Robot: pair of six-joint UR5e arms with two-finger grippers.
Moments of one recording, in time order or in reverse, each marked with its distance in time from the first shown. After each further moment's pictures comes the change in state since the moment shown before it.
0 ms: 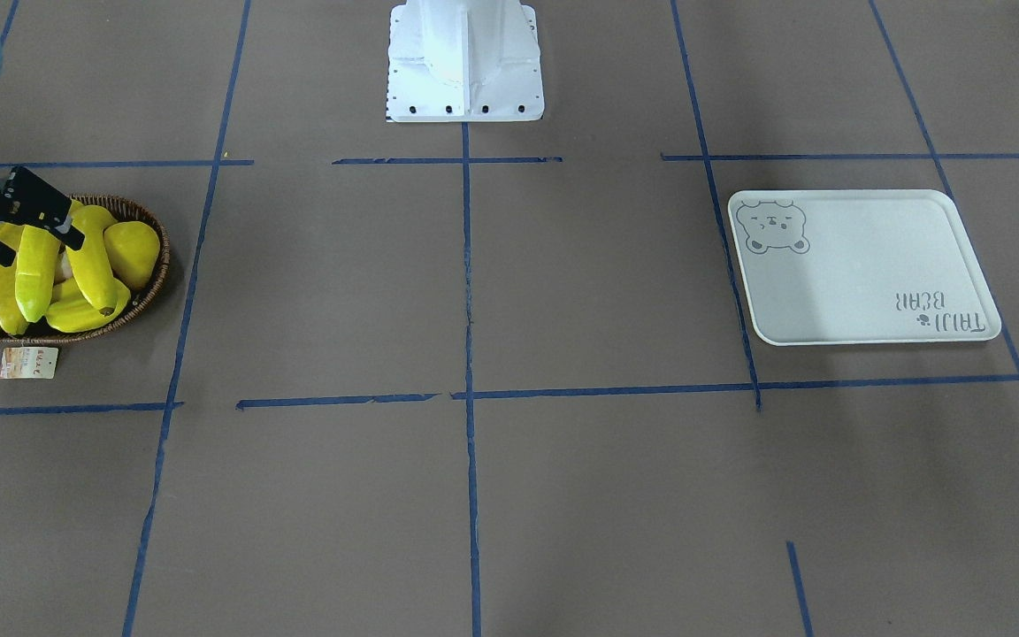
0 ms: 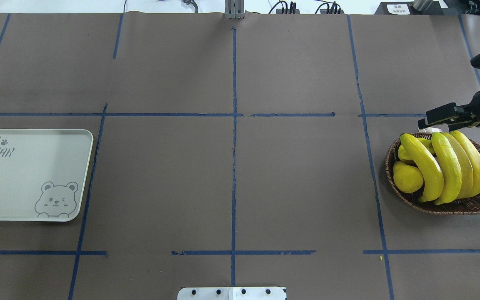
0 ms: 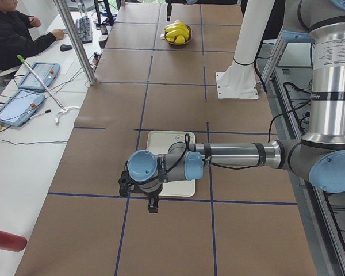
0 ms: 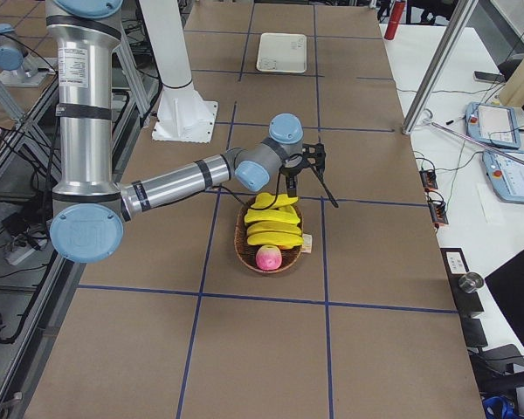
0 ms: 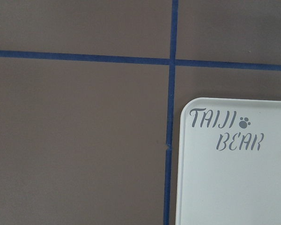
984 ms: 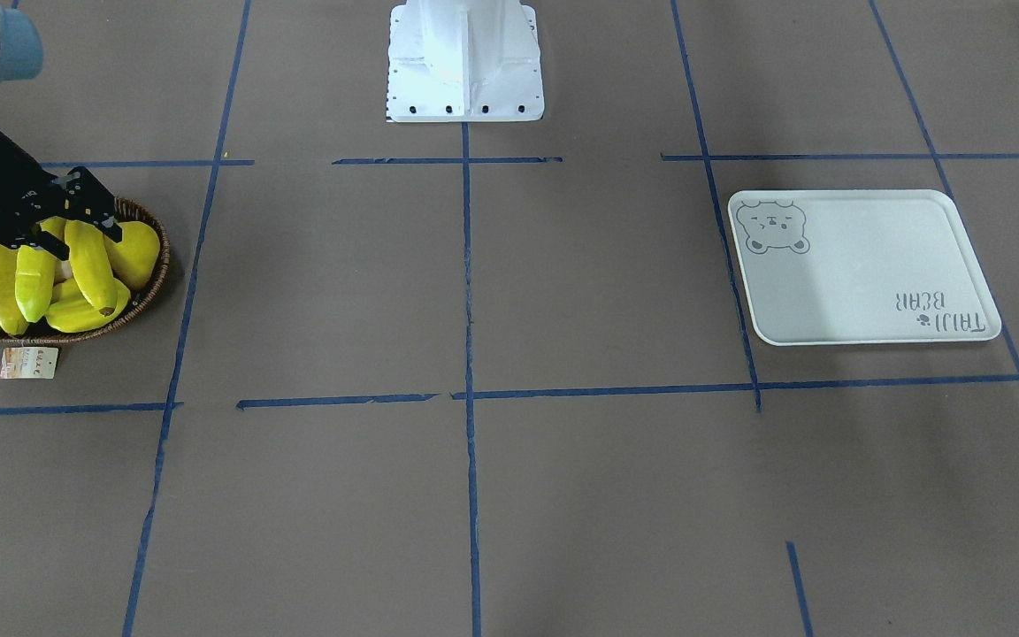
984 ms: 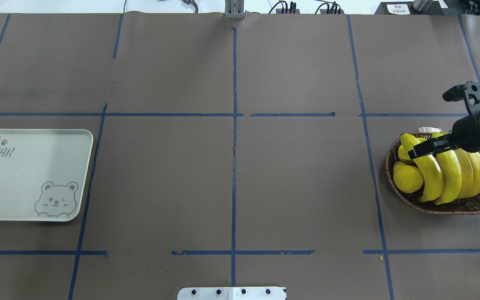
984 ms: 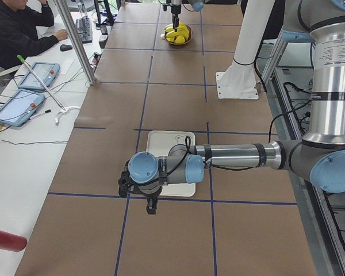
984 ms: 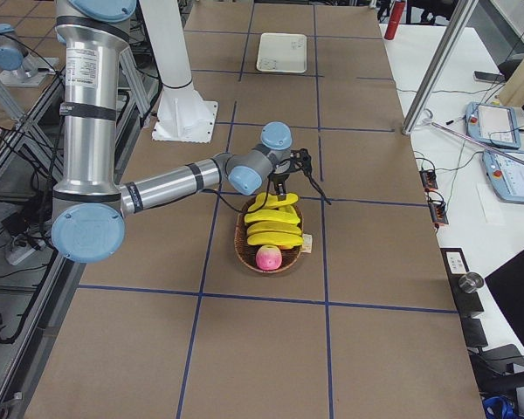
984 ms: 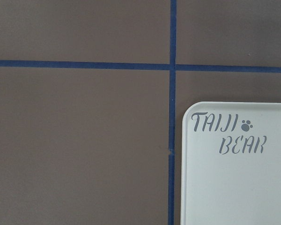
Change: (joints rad) left arm -0.001 0.006 0.015 -0.037 0.000 0.002; right arm -0.114 -0.051 -0.002 0.008 -0.058 -0.169
